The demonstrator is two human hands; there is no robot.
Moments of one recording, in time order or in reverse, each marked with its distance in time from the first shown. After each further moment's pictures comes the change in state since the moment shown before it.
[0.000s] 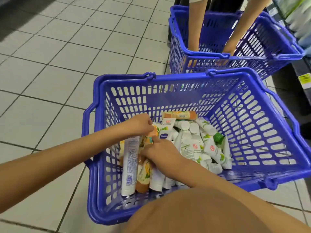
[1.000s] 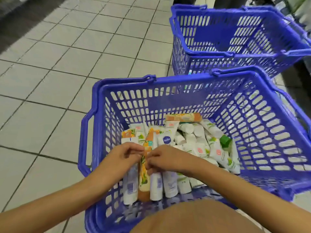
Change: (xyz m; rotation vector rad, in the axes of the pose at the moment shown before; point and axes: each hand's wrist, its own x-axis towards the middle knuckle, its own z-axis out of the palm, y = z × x) left_hand -0.080 -0.036 0.033 -0.732 0.210 -0.044; right_hand 0.001 0.005 -0.016 1.081 -0.289 0.511
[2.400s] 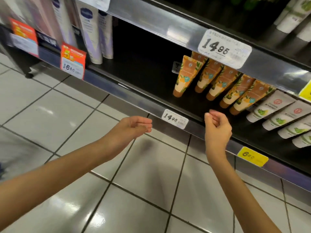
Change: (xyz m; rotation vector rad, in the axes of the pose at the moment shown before) left_hand -0.167 -0.027 0.503 0.523 -1.348 0.316; right_hand -0.402 0.473 0.138 0.866 2.461 0.589
